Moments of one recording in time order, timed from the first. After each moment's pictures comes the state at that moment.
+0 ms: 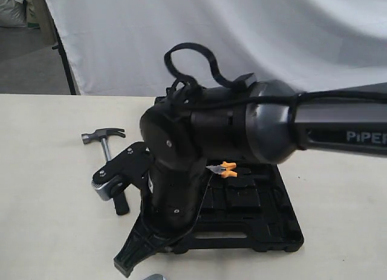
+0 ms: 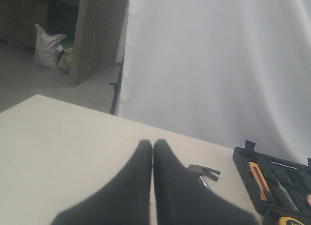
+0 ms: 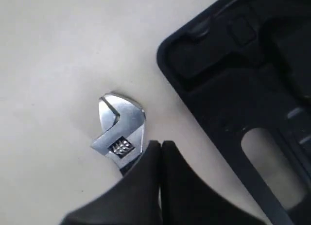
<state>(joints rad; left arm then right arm) 0.13 0.00 -0.01 0.02 0.10 -0.31 1.07 1.90 -1.37 0.00 0.95 -0.03</state>
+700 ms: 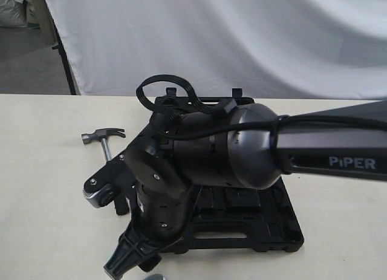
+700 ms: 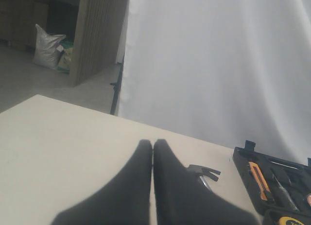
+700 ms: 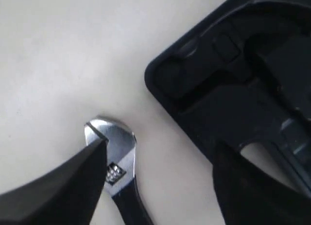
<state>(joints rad) 0.13 0.00 -0.01 0.02 0.10 -0.31 1.13 1.92 -1.33 -0.15 0.86 0.16</state>
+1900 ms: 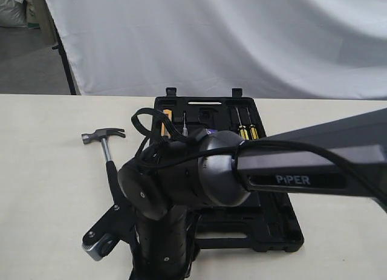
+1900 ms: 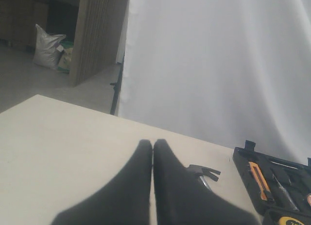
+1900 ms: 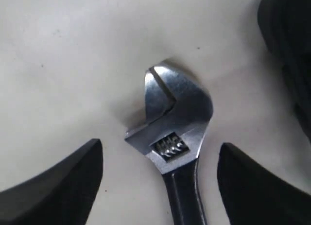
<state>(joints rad) 0.13 0.00 -0.01 0.02 0.10 -0.31 1.13 2.03 -1.33 0.06 0.96 -0.13</state>
